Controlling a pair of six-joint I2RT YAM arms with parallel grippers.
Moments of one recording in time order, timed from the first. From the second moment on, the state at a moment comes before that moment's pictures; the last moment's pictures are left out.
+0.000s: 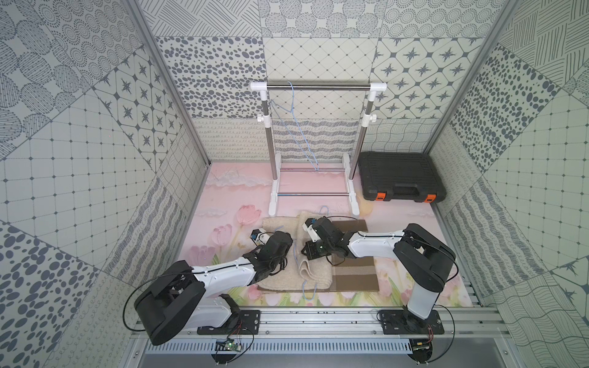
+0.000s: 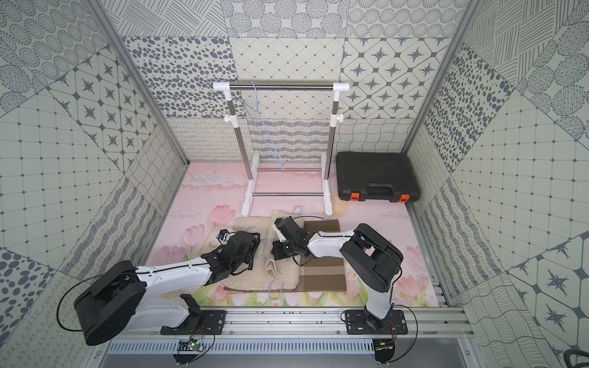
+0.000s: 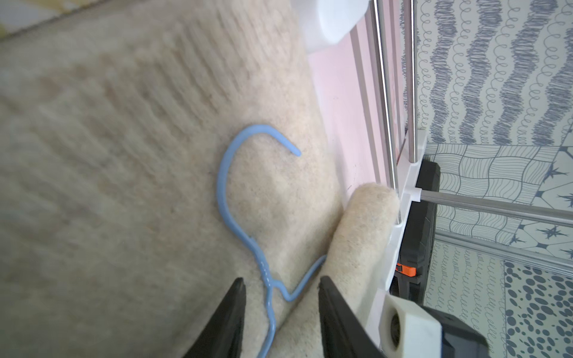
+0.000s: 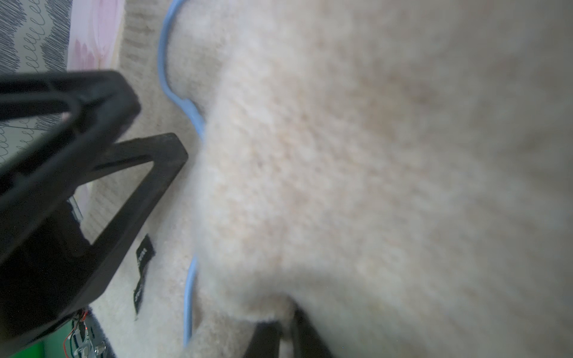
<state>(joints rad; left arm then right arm) -0.68 1.32 0.43 0.17 -0.35 -1.62 0.89 1.83 0.92 -0.02 -0.26 0.59</state>
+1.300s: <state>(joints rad) -0.78 1.29 0.53 0.11 -0.45 -1.62 0.92 1.88 1.00 -0.07 -0.23 0.56</state>
